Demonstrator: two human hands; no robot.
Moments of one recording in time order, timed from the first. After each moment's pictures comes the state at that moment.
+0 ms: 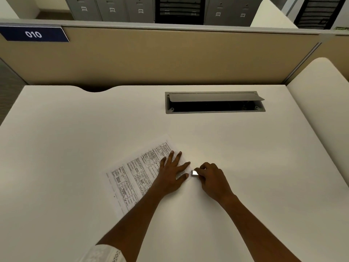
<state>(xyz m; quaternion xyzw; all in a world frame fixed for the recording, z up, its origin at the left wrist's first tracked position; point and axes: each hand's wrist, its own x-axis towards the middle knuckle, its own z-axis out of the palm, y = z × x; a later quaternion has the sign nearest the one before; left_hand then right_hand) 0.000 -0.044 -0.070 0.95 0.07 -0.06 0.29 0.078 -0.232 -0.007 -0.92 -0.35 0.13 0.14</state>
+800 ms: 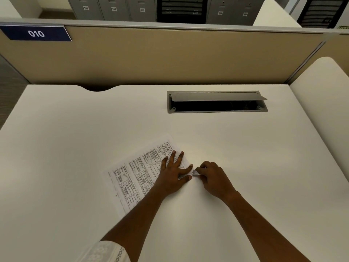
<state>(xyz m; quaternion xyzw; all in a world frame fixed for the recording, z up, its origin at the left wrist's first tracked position) -0.001 -0.043 -0.071 0.96 0.05 -0.08 0.25 0.087 -0.230 -0.006 -0.90 -0.39 0.16 0.14</state>
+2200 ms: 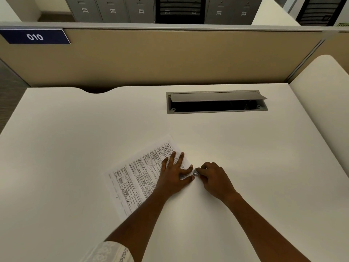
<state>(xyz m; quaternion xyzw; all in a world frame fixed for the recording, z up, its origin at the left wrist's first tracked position) -0.002 -0.050 -0.062 0.95 0.09 -0.05 0.28 0.085 -0.230 -0.009 -0.90 -0.39 0.12 0.15</state>
